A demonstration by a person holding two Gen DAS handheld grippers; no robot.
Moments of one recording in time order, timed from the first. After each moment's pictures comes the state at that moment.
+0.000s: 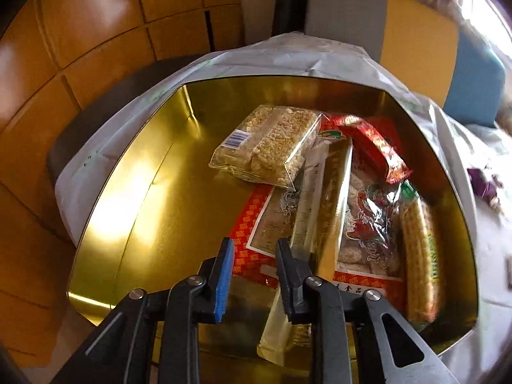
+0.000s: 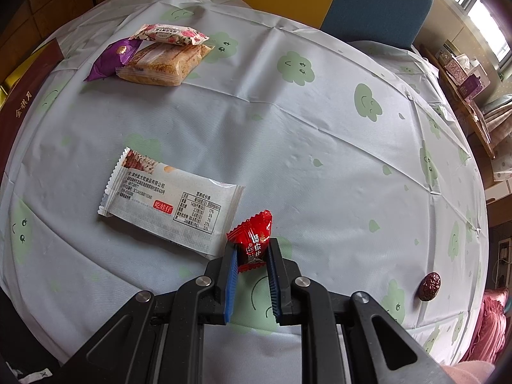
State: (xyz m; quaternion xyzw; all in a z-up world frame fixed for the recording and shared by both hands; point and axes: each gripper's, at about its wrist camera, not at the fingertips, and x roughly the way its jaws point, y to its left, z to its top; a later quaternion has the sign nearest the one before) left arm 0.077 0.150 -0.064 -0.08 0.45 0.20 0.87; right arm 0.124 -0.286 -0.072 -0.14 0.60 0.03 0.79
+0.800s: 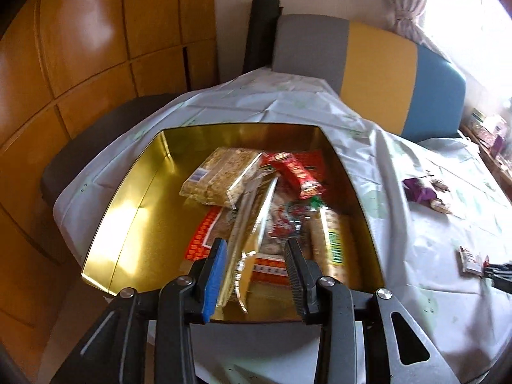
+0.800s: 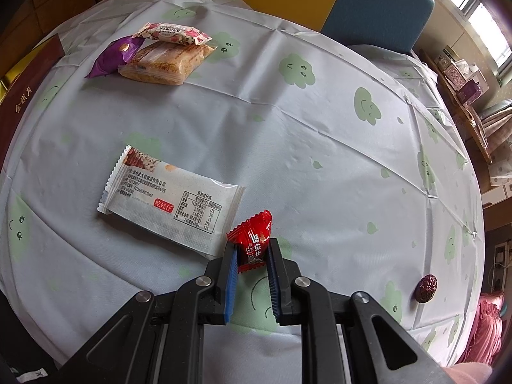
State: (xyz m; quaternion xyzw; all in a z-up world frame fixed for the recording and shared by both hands) left arm 0.039 0.095 -0.009 -0.07 0.38 0.14 0.91; right arm 0.121 -0.281 -0.071 -0.15 0.59 0.03 0.79
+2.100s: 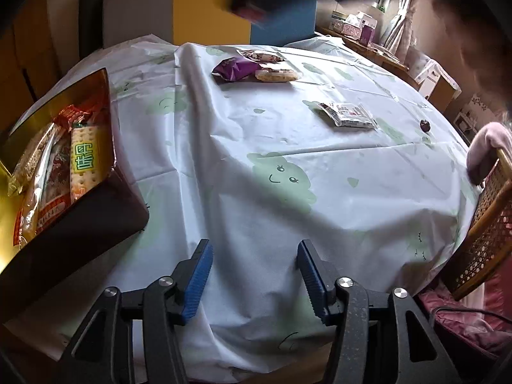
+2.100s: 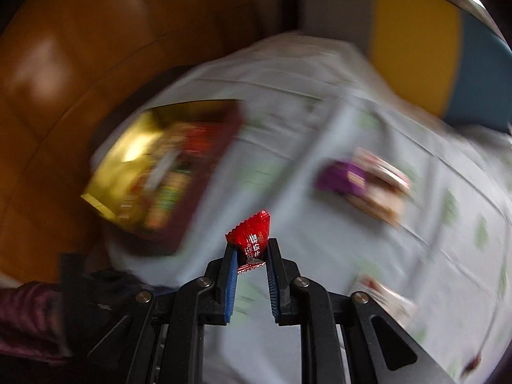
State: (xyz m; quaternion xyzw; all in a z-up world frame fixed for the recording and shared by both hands) left arm 0.018 -0.036 -0.076 0.03 0.47 -0.18 0.87; right arm 0.112 -0.123 0.038 -0.08 0.51 0.33 0.79
